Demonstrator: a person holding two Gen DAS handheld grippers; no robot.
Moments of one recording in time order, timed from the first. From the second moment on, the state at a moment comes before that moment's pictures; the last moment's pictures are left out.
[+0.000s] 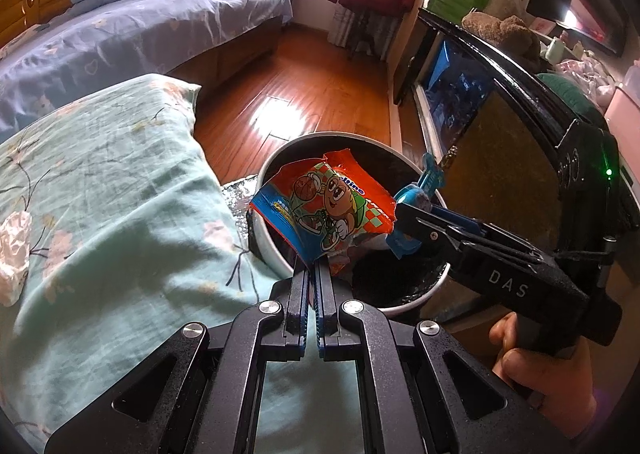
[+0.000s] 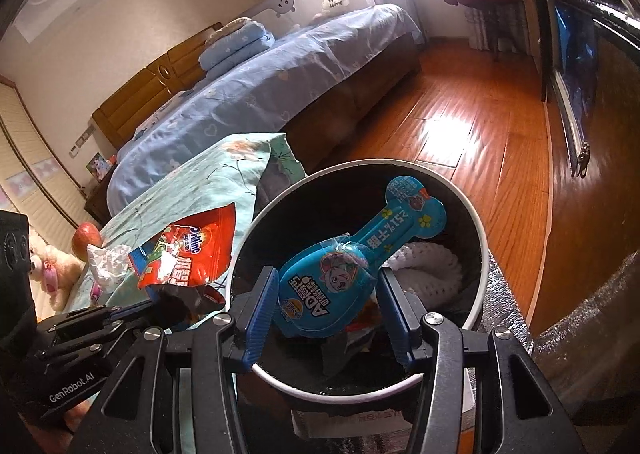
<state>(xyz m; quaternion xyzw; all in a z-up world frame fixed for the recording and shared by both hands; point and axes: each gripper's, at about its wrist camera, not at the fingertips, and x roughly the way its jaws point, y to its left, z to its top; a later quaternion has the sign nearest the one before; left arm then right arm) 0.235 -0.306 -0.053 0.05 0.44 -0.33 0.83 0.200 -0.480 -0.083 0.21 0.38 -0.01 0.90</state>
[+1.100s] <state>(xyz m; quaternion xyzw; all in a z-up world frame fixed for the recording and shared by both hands) 0.244 -0.328 -0.055 0.06 0.45 -0.33 0.83 0.208 -0.501 -0.085 0.21 0.38 -0.02 0.90</state>
